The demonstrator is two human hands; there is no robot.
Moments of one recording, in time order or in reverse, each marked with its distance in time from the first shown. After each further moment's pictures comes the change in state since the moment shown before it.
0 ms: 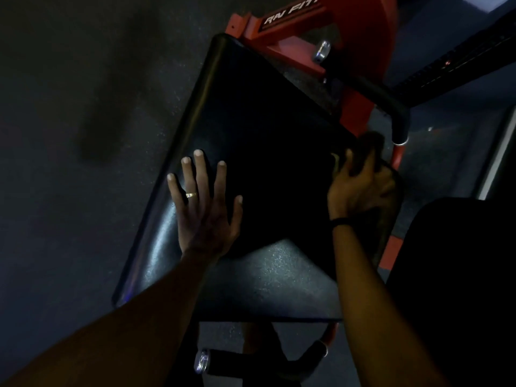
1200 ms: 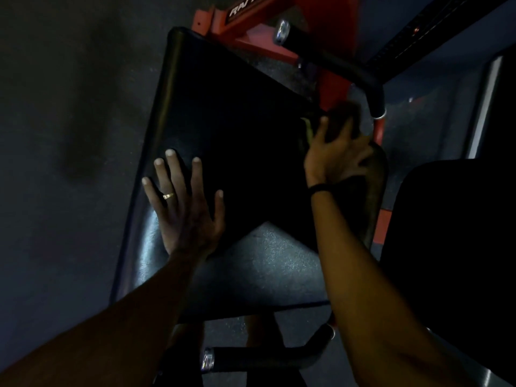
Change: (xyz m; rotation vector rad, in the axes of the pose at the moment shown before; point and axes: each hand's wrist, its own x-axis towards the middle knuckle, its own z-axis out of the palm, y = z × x) left_hand 0.000 0.002 -0.003 0.006 0.003 -0.018; right_hand 0.011 -0.033 0.004 0.091 -0.049 0.214
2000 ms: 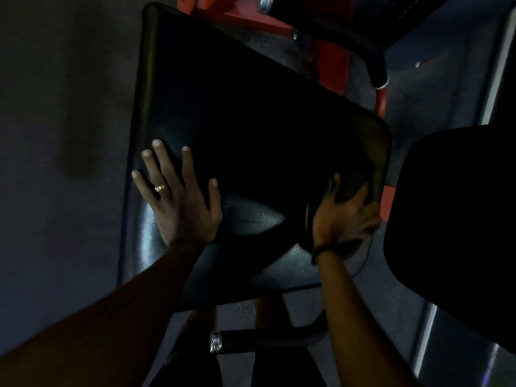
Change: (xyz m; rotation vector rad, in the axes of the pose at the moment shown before) left_hand 0.001 0.001 -0.003 0.039 -0.013 0.010; right_hand -0.083 0.120 -0.023 -0.173 0.027 0.224
